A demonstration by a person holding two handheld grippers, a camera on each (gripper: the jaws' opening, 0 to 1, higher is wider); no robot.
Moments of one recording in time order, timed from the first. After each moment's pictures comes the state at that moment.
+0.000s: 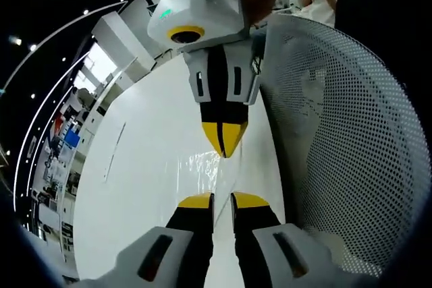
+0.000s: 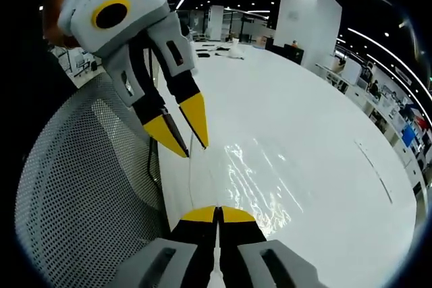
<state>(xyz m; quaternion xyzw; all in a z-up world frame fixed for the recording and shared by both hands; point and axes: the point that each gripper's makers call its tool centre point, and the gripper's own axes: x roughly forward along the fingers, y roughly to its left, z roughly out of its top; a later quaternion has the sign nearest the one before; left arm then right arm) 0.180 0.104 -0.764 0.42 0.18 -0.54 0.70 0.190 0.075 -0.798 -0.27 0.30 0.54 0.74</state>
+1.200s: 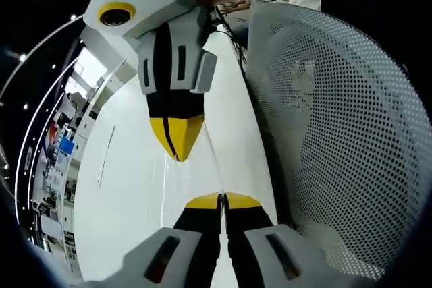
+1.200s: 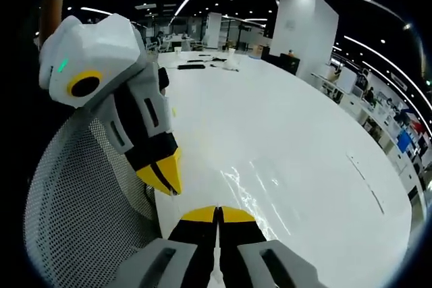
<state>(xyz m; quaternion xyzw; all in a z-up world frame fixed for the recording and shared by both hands) 0.171 0.102 -0.784 0.44 0.19 -0.55 0.68 0.207 0.086 -0.765 -0.26 0.27 0.54 0.76</state>
